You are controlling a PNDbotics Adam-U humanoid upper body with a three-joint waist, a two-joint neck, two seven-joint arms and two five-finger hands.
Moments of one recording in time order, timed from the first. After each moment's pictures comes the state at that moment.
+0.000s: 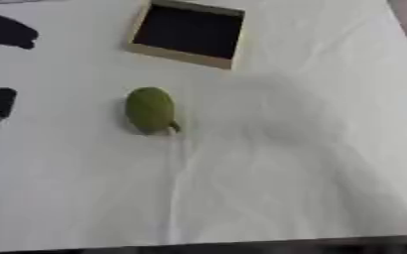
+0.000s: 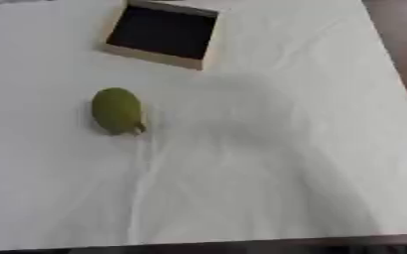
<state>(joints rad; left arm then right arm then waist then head) -0.47 0.79 -0.07 -1.78 -0.14 -0.65 -0.43 -0.29 -0.46 -0.18 -1.98 -0.03 -0.33 -0.25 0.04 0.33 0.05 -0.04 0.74</state>
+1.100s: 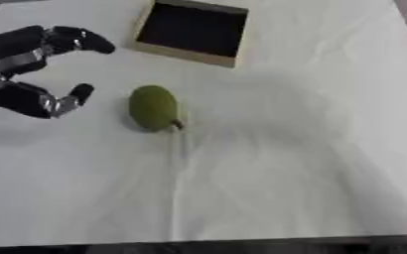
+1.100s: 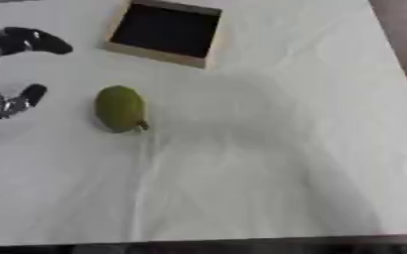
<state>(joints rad) -0.66 0.65 -0.19 -1.57 -0.30 -0.47 -0.64 -0.30 -0.46 -0.17 -1.98 -0.05 -0.32 -0.23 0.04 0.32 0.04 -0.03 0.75</state>
